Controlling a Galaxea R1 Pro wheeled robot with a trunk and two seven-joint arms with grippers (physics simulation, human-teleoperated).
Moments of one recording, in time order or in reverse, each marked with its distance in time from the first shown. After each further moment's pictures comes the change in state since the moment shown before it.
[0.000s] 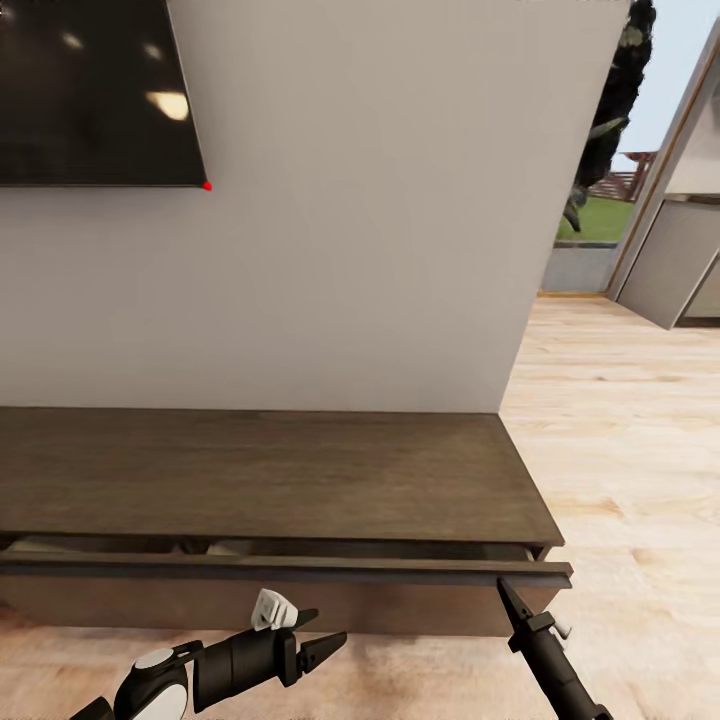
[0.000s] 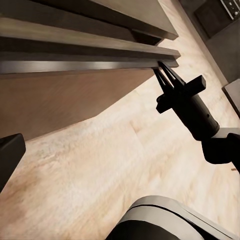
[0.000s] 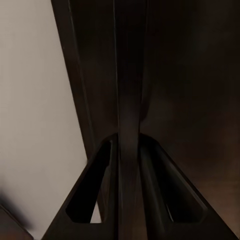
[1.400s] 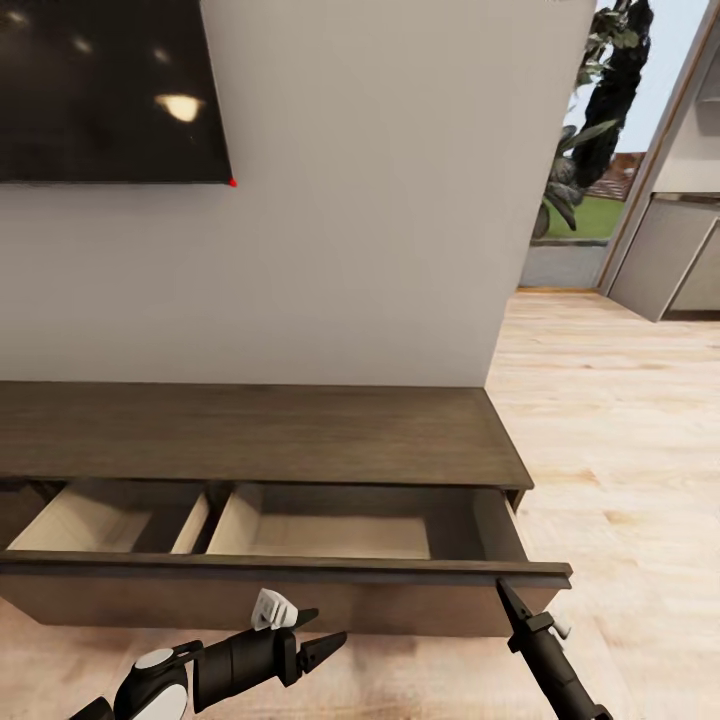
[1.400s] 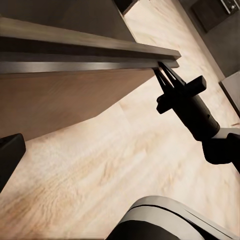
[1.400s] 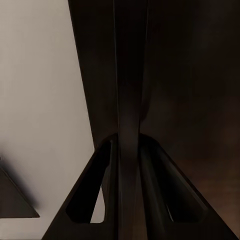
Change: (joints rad) left arm 0.000 0.000 0.000 0.000 0.000 -0.001 0.001; right arm 0.000 0.000 0.009 0.000 -0.002 0.001 0.001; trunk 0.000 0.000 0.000
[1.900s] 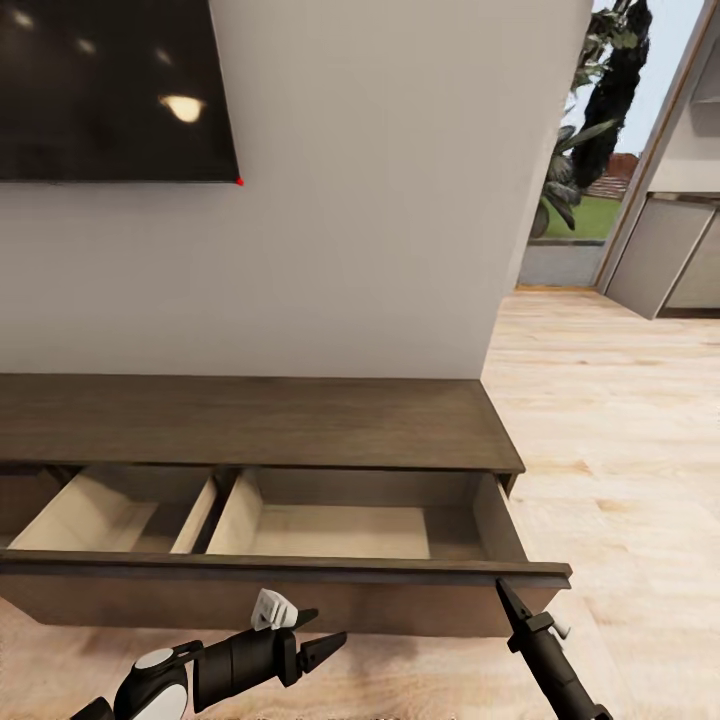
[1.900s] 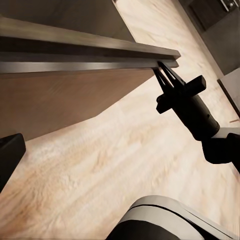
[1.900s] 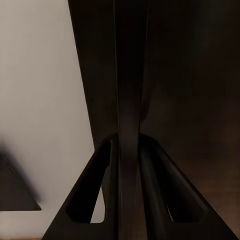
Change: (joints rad) left arm 0.000 0.000 0.000 0.000 -0.001 0.001 -0.001; right arm 0.000 0.000 0.002 0.000 0.001 0.000 0.000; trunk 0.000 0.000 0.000
